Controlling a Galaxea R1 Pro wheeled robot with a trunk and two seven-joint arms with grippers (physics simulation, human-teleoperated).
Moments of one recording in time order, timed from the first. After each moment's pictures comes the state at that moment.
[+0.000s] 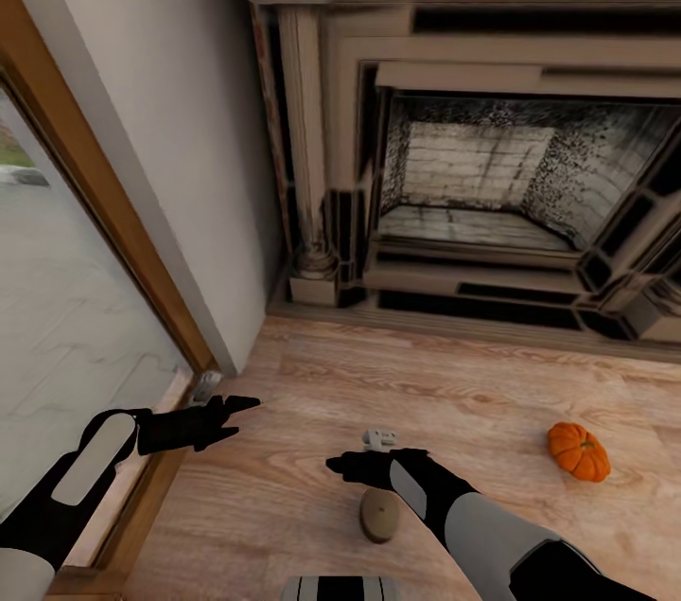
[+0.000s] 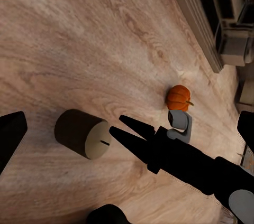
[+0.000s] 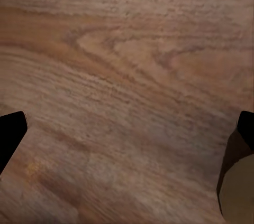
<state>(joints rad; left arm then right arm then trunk) -0.51 0.33 -0.13 -1.12 1.24 1.00 -0.09 -0.77 0.17 0.40 -0.22 -0.53 0.30 0.22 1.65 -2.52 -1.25</state>
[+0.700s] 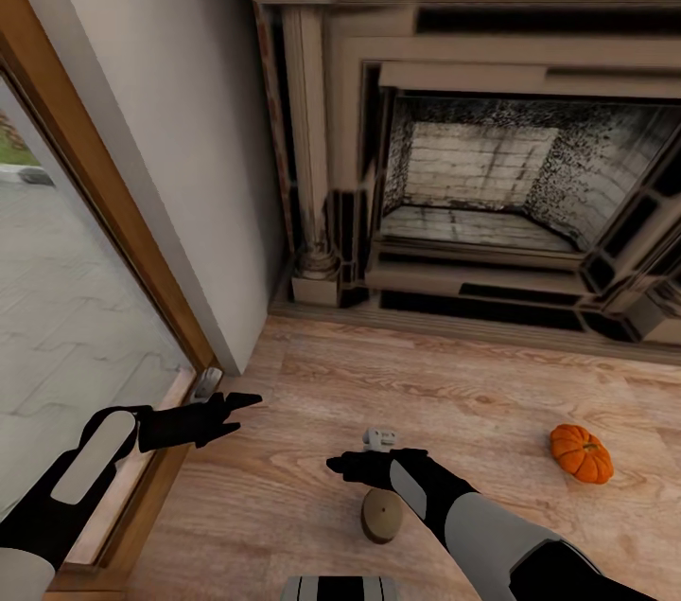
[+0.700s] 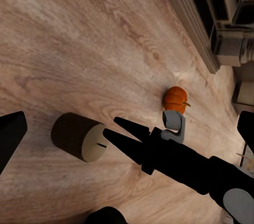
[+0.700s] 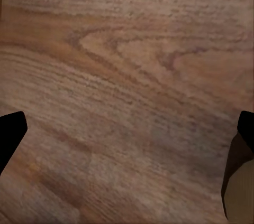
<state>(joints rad) -0.51 0.33 -0.13 -1.15 1.24 1.00 -0.09 -0.77 0.17 0.40 -0.22 -0.53 0.30 0.22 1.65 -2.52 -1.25</state>
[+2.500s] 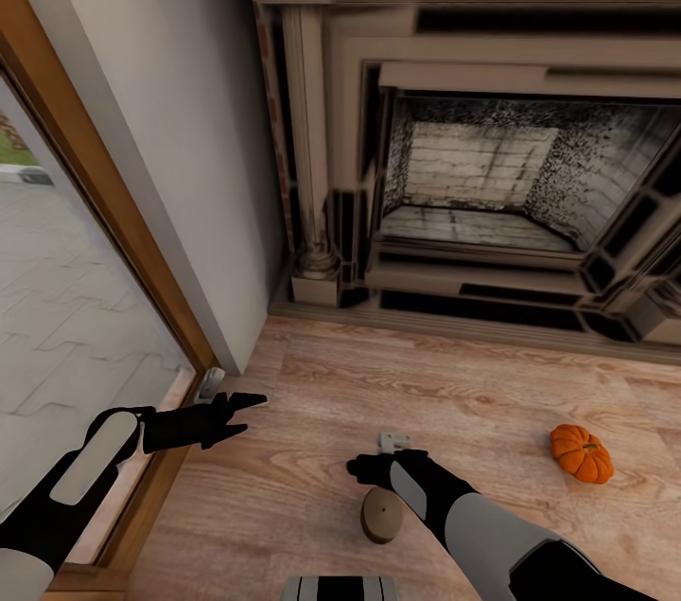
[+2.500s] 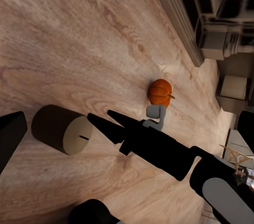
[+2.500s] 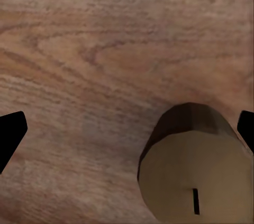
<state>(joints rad) -0.51 0.34 -0.17 -1.15 1.33 1.00 -0.09 -0.77 0.17 0.41 -0.22 -0.52 0.31 -0.02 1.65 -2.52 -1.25</state>
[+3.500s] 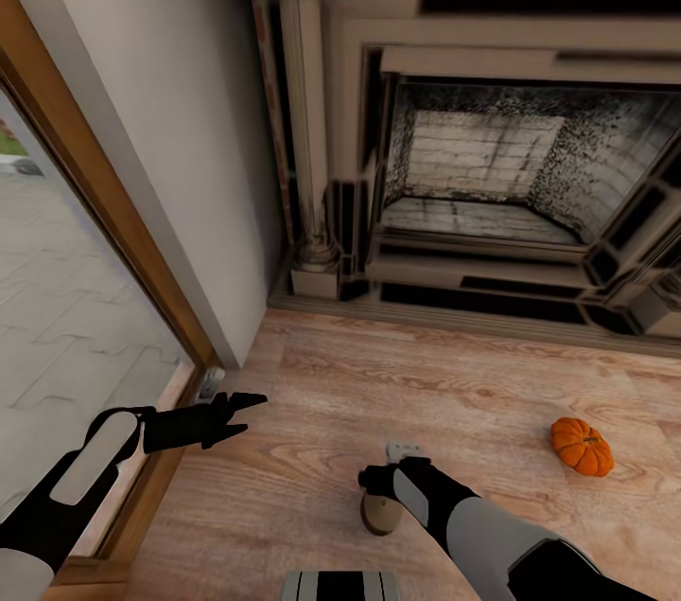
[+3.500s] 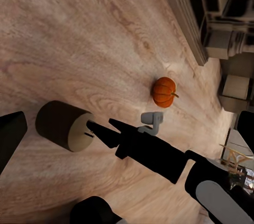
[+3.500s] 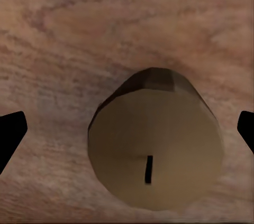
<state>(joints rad) -0.51 0.34 -0.17 -1.15 1.33 1.00 -0.09 -0.77 0.17 0.40 -0.16 -0.52 0.31 -0.10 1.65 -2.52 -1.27</state>
